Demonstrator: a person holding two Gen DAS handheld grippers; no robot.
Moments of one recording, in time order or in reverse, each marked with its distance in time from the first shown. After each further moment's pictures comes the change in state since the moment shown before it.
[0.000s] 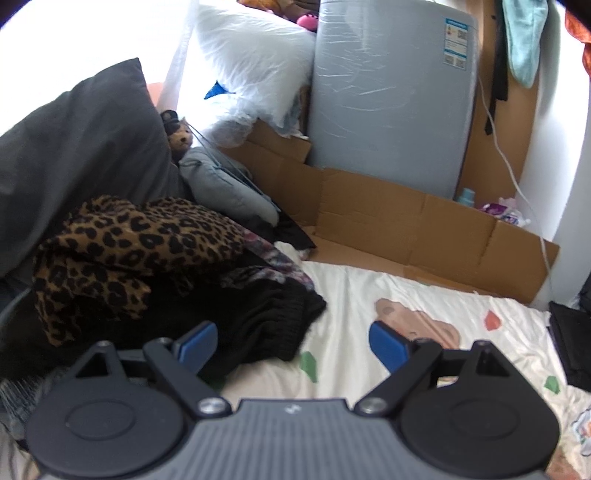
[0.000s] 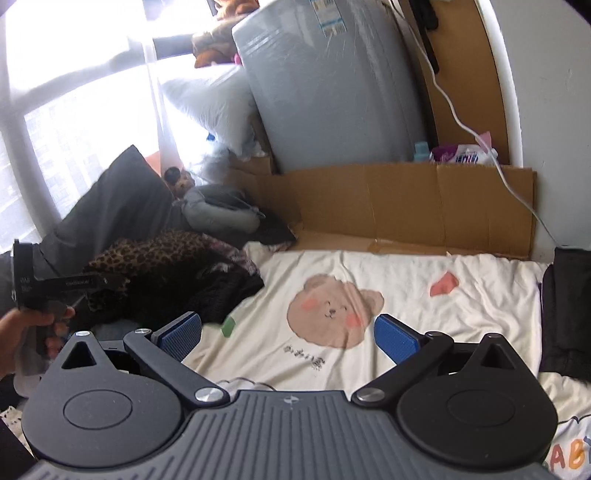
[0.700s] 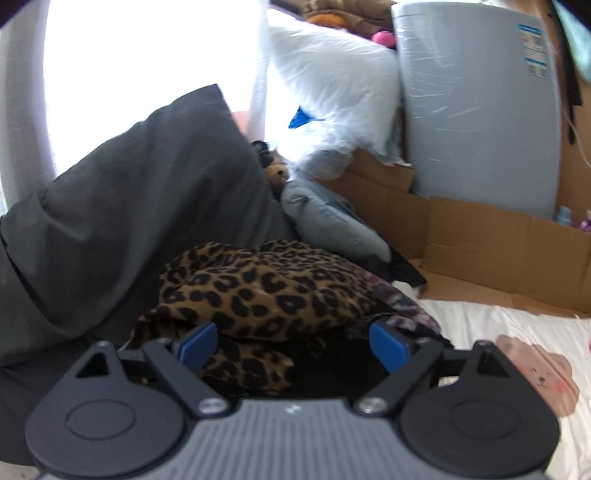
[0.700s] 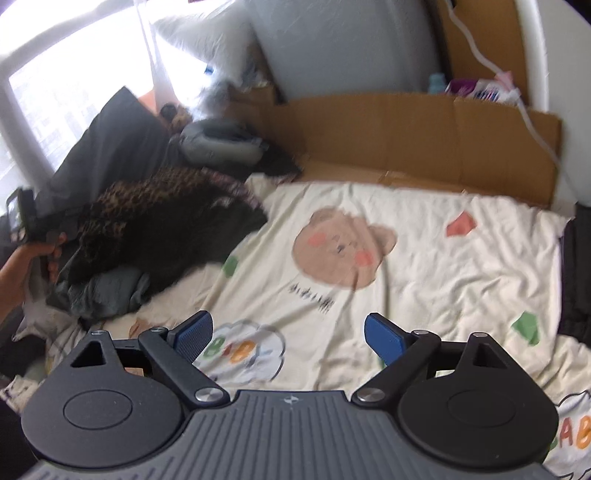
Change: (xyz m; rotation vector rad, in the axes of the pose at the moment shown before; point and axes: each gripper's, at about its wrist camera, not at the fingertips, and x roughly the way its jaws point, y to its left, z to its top) left arm 0.041 0.094 0.041 0.020 -0.086 0.255; right arm 0.046 0.003 -0.011 0.012 0.248 0.039
